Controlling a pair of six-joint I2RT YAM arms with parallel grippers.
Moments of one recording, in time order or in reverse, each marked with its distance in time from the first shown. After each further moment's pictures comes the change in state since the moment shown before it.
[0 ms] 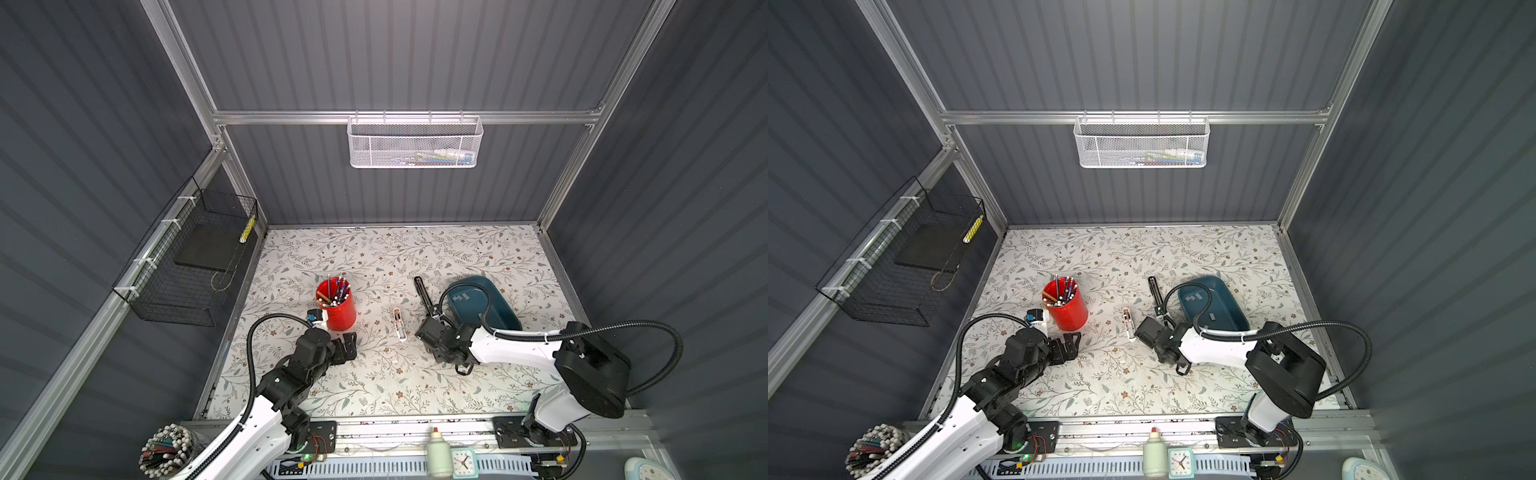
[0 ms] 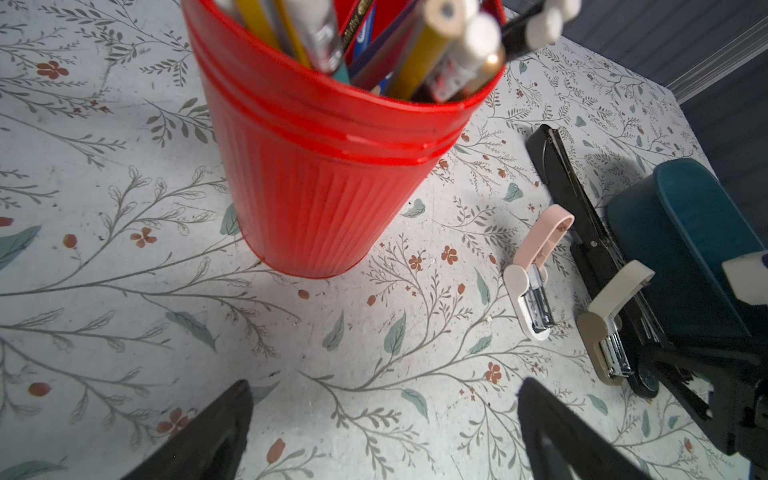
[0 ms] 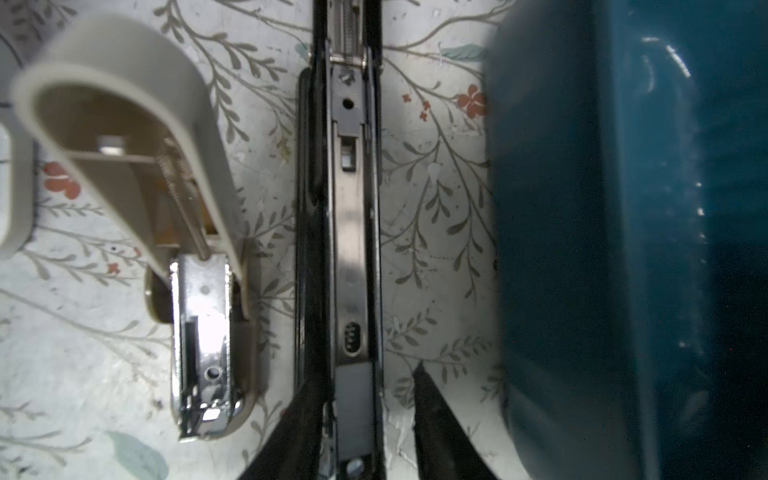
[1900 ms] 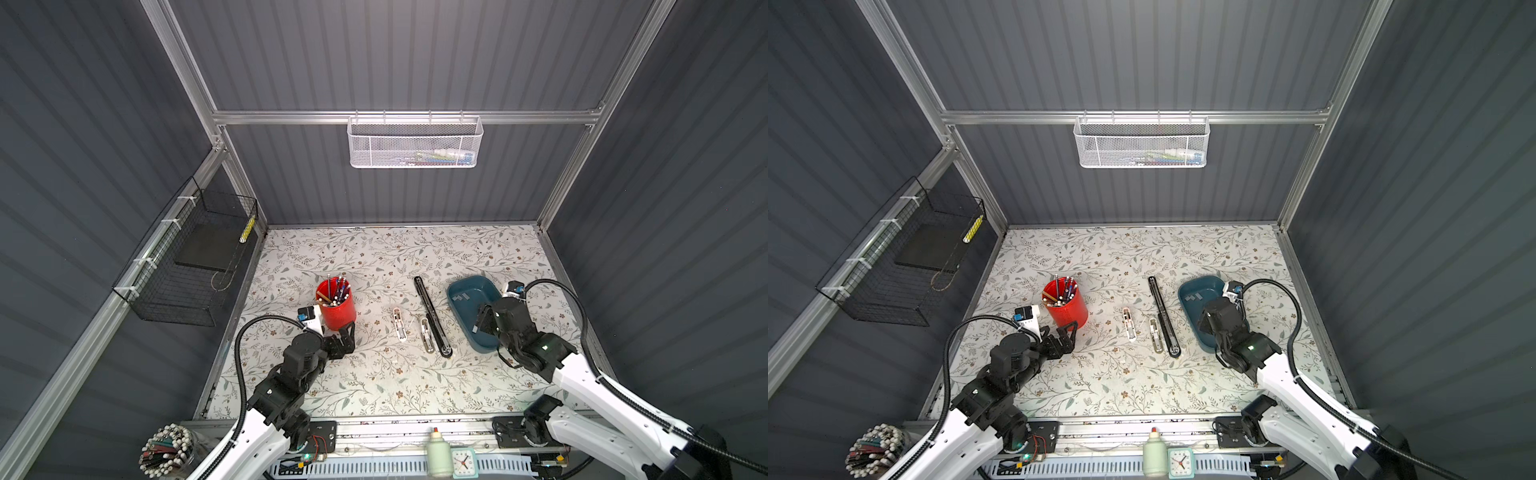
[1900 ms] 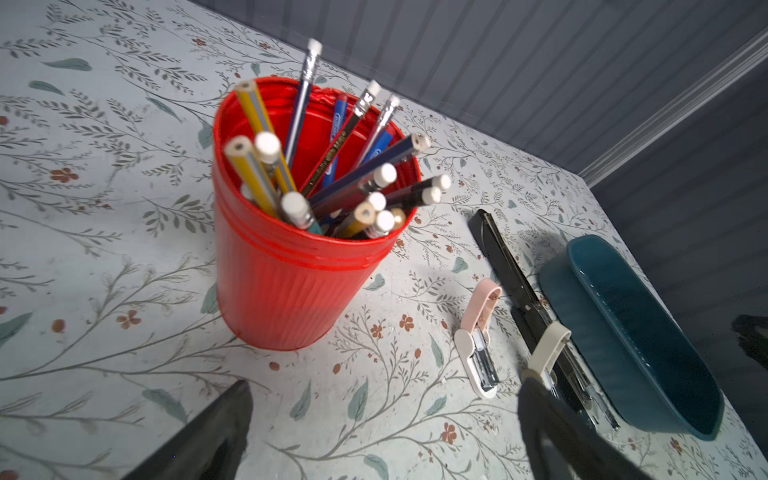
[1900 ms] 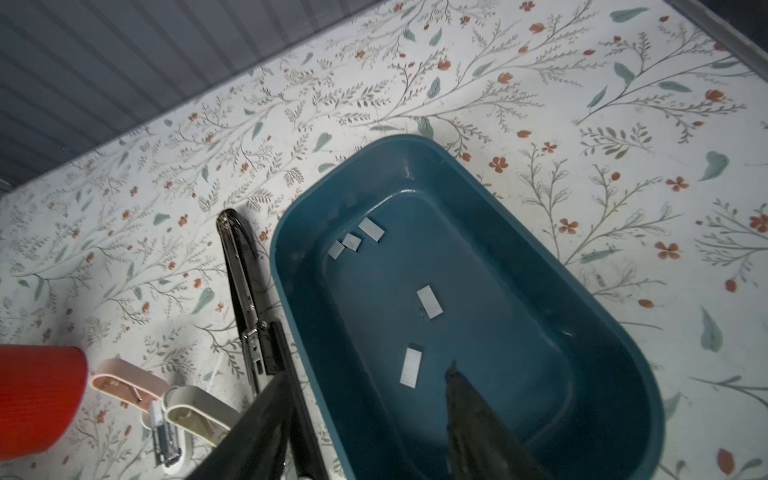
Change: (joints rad) left arm 0.000 -0.110 -0.067 0.203 -0.009 0.028; right arm -0.438 -0.649 -0.224 0.116 -0.123 0.141
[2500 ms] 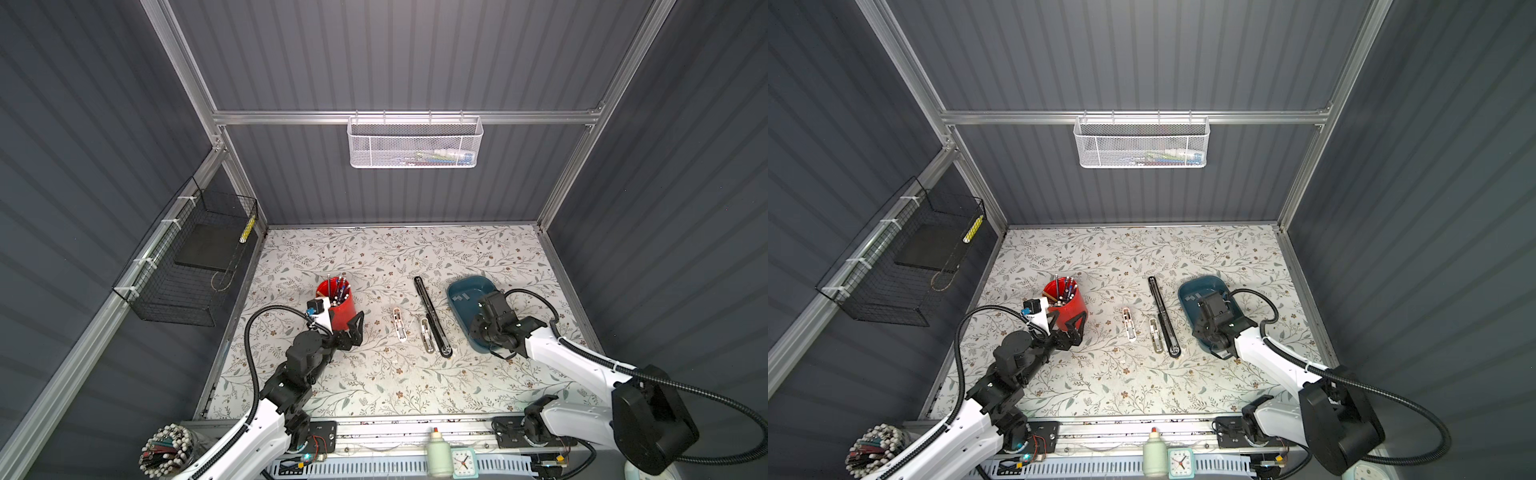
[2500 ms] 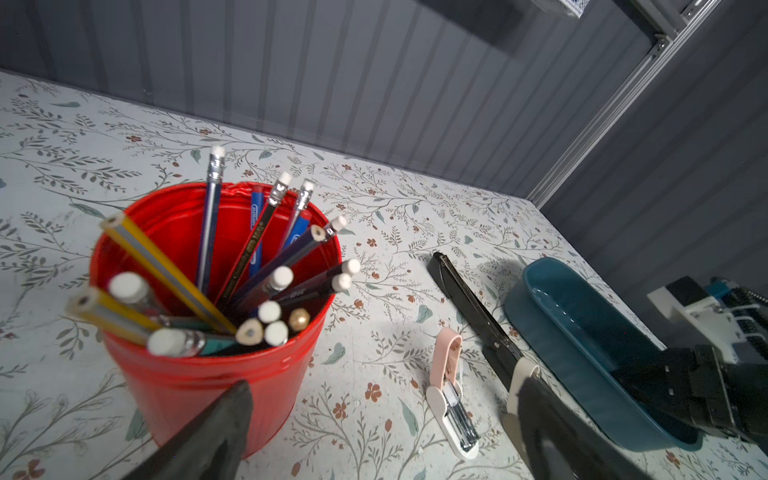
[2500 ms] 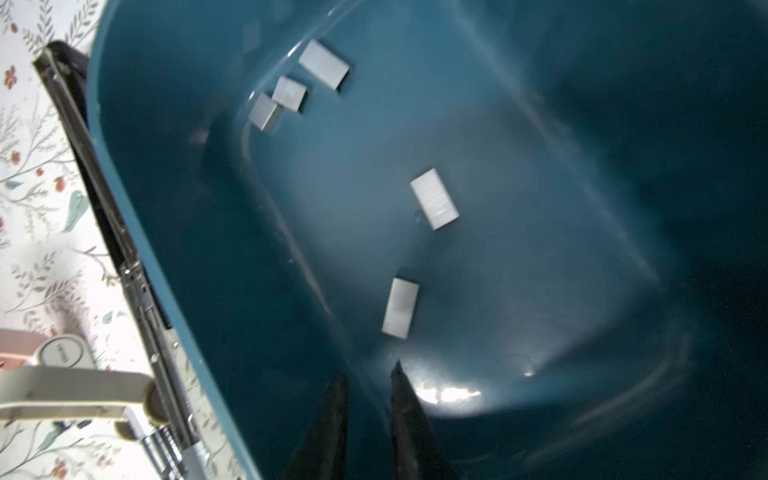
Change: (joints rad) left arm 0.000 0.084 -0.043 0.338 0.014 0.144; right arm -0.071 0.292 0.005 0.008 -0.267 0.029
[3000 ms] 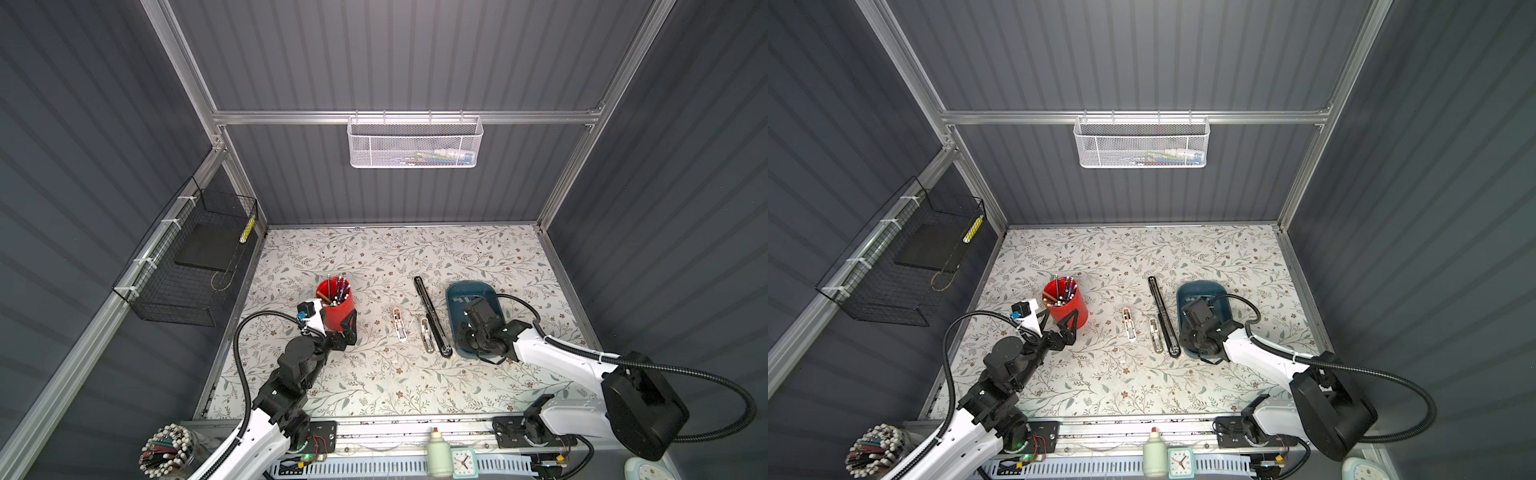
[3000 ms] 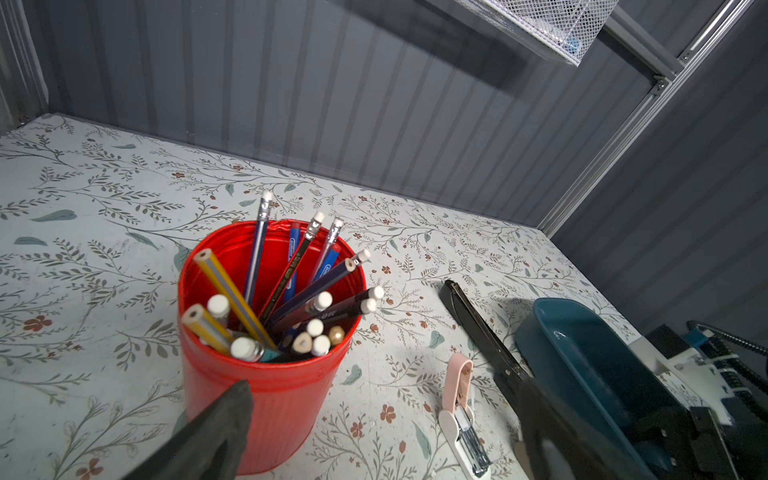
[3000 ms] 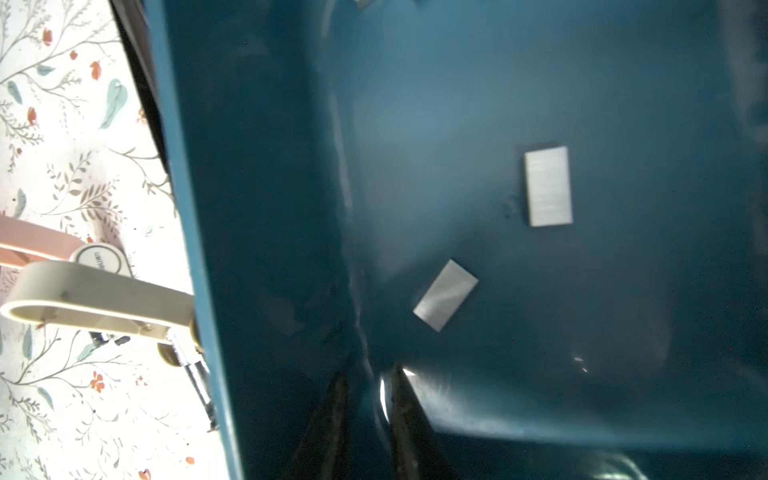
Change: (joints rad) left arm 0.000 -0.115 -0.006 -0.062 -0.063 0.011; right arm 0.140 0.072 0.016 0.040 -0.051 0.045
